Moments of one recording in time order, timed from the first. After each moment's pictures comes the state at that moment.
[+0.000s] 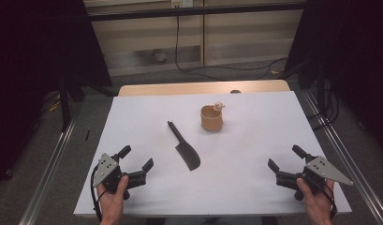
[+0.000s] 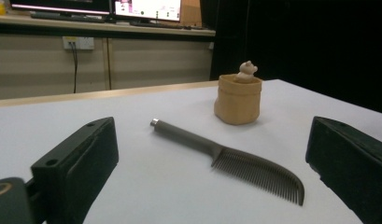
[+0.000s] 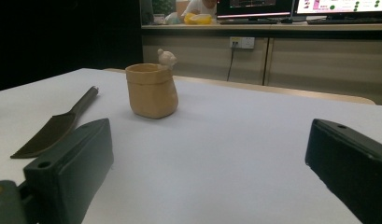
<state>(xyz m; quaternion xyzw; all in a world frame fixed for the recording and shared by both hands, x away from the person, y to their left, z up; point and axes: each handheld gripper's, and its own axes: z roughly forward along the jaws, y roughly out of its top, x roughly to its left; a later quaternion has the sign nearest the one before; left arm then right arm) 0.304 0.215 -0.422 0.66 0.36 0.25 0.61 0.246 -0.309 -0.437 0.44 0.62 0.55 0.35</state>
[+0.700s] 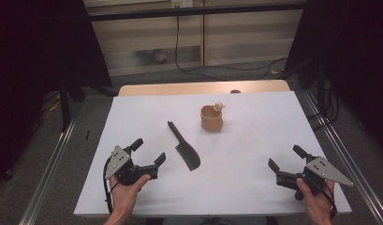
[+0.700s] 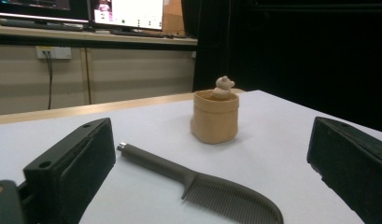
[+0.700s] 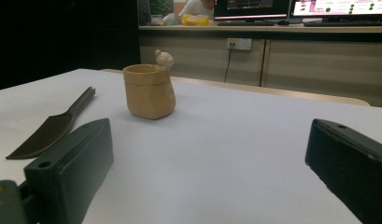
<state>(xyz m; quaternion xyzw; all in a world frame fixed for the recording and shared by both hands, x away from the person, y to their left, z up) 0.317 0.185 -0.414 0.66 0.33 0.24 0.63 0.245 -0.309 -0.437 0.44 0.61 0.55 0.36</state>
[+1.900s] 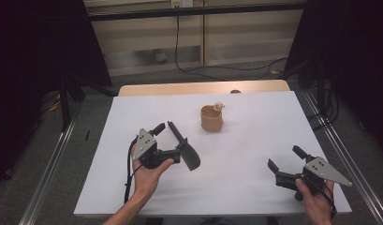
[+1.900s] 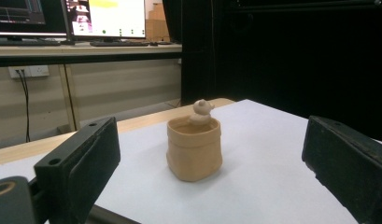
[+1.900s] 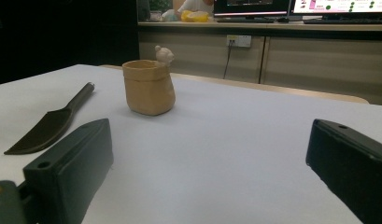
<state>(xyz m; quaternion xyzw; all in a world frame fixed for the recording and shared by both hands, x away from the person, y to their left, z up) 0.351 0.123 -0.395 0.67 0.30 0.24 0.63 0.245 -0.308 -0.437 0.44 0.62 0.54 0.36</state>
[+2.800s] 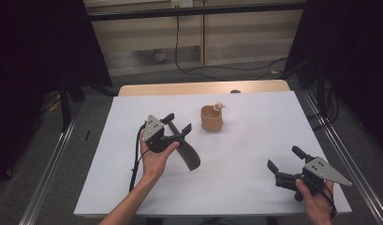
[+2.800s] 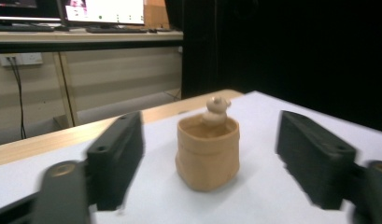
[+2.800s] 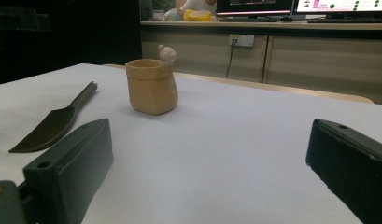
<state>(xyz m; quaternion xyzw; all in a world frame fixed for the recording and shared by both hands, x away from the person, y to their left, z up) 0.395 0.106 -0.400 0.69 0.30 0.23 0.62 0.245 -0.307 -0.438 0.44 0.62 0.54 0.36</state>
